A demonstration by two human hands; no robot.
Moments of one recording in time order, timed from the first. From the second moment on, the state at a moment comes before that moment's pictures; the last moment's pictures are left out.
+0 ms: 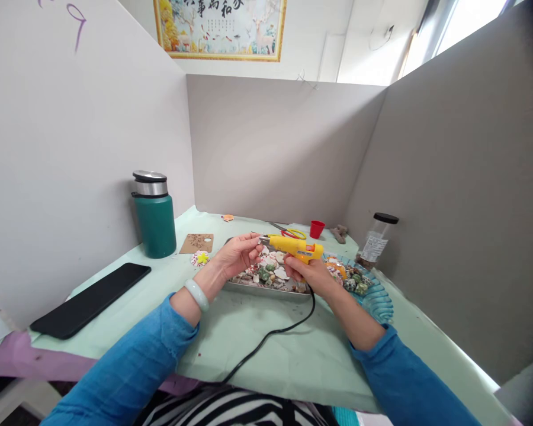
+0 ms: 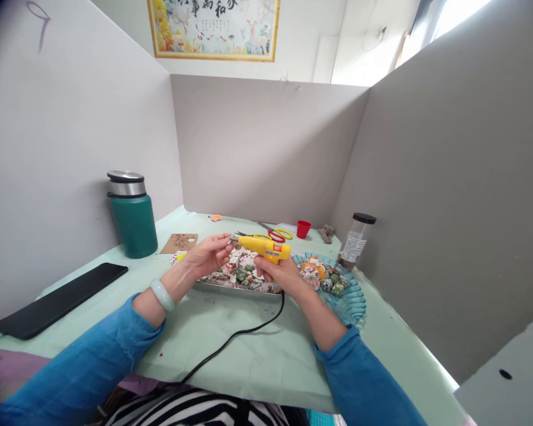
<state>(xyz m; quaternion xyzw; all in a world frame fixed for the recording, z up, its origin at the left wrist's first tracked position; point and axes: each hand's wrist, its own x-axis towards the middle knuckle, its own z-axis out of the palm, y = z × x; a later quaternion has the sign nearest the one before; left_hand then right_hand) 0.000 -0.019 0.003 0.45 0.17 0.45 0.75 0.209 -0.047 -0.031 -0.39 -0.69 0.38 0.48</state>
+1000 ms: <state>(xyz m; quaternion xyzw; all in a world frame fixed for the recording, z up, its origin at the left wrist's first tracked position) 0.001 -0.015 0.000 0.45 0.16 0.43 0.77 0.207 -0.051 -0.027 -0.40 -0.68 0.37 0.48</state>
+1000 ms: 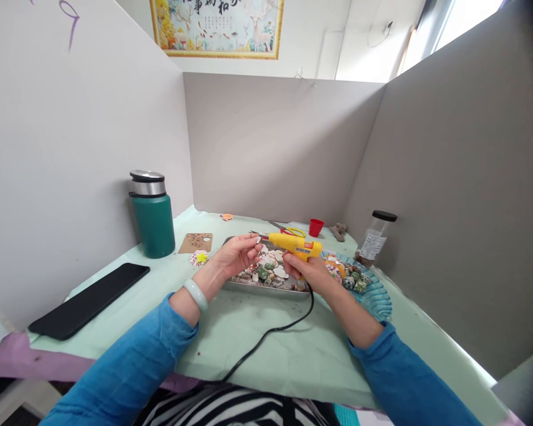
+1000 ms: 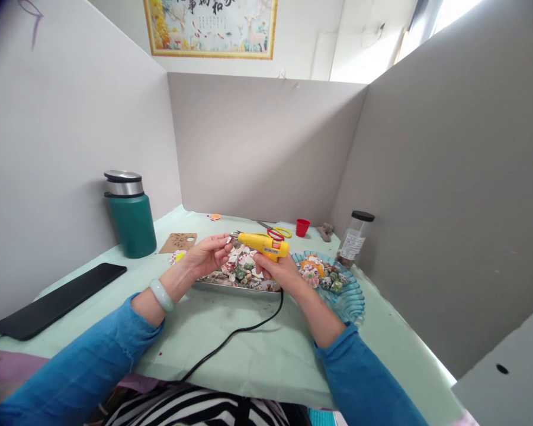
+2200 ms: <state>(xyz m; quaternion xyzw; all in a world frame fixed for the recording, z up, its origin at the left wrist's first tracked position) -0.003 -0.007 -0.006 0.47 0.17 0.44 0.75 0.206 -0.051 -0.023 -0.41 -0.68 0.37 0.48</state>
